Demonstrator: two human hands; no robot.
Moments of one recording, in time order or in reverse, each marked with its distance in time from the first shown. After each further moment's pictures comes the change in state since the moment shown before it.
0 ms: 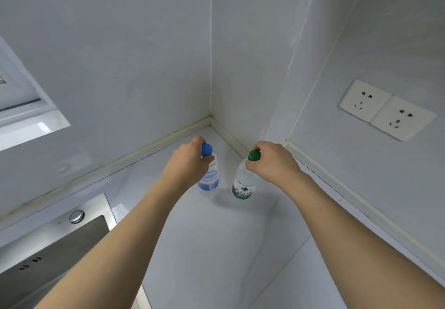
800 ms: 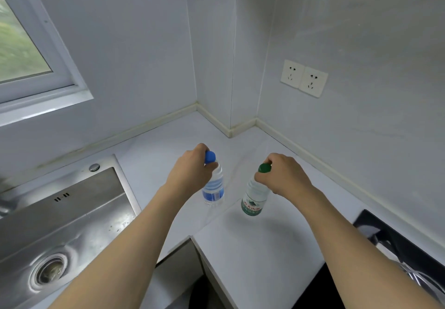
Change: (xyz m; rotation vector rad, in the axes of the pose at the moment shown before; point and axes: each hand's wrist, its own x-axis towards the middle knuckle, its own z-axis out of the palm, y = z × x) left_hand -0.256 0.105 0.039 0.018 0.021 0.010; right_hand -0.276 0.108 -0.045 0.108 0.017 0.093
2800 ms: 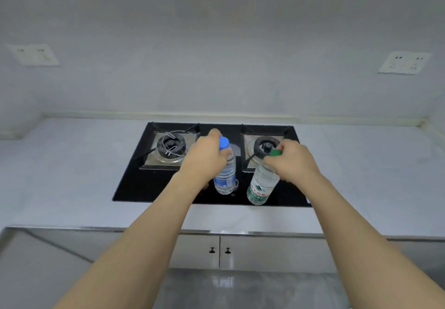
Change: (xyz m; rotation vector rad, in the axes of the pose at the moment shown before) left_hand -0.494 0.334 0.166 -0.042 -0.480 0.851; right_hand -0.624 0.307 -0.116 0.190 0.605 0.803
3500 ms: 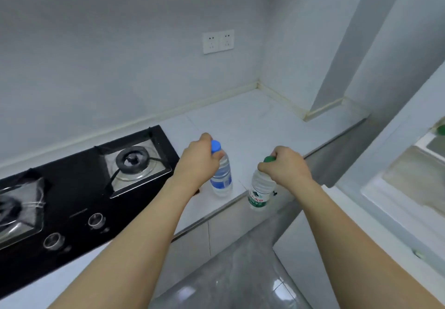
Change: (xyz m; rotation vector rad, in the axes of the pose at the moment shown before) left_hand -0.008 0.276 0.191 -0.053 -0.289 0.444; right_hand -0.092 0.267 -0.175 0.031 0.293 0.555
